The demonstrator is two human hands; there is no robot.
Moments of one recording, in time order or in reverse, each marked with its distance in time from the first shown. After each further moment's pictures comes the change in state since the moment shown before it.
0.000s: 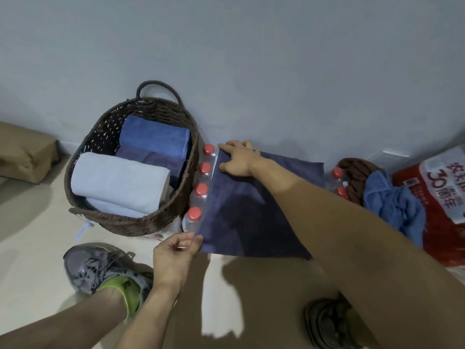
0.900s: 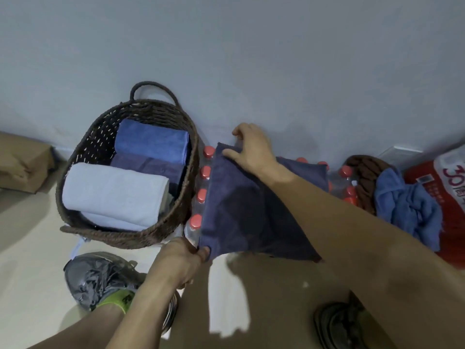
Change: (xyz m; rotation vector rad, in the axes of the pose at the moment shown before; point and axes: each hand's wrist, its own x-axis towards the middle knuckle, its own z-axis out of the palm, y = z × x) left_hand 0.023 0.049 -0.006 0.800 -0.375 -0.224; right_hand -0.006 0.008 -0.011 0.197 0.519 -0.050
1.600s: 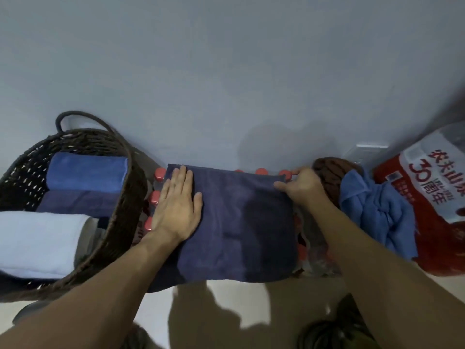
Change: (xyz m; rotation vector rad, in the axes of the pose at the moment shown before) left_hand 0.103 0.125 0.036 0.615 0.525 0.713; right_hand -0.069 0.176 -0.076 0.191 -0.025 0.713
